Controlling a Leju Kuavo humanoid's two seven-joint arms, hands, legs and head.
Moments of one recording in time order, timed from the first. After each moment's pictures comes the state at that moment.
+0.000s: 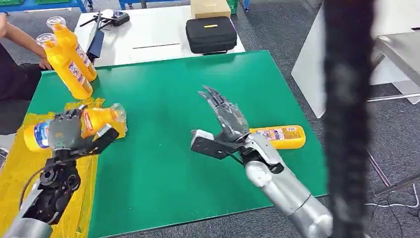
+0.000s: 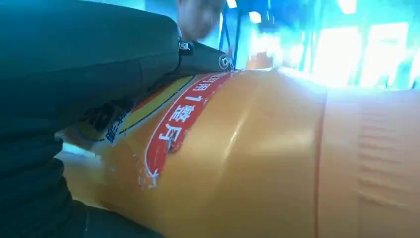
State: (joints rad) left arm -0.48 0.24 -0.32 -0.90 -1.13 0.54 -0.03; right arm -0.42 -0.17 0.65 -1.46 0.65 -0.26 -0.03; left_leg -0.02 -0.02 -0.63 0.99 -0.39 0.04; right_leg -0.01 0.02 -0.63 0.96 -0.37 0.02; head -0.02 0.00
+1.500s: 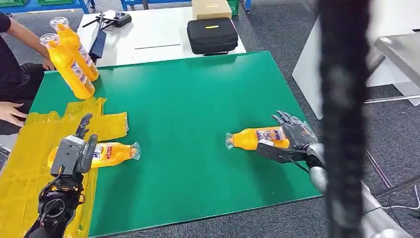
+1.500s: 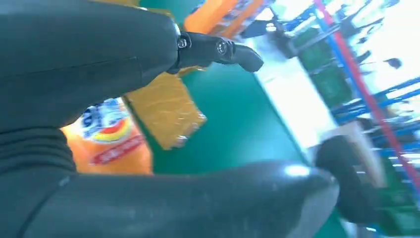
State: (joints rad) left arm -0.18 0.27 -0.33 -1.47 -0.11 0.28 -0.19; right arm -0.31 -0.53 0.49 -1.36 0.80 -0.03 0.09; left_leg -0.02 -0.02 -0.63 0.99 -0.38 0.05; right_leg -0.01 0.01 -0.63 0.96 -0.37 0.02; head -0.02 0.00
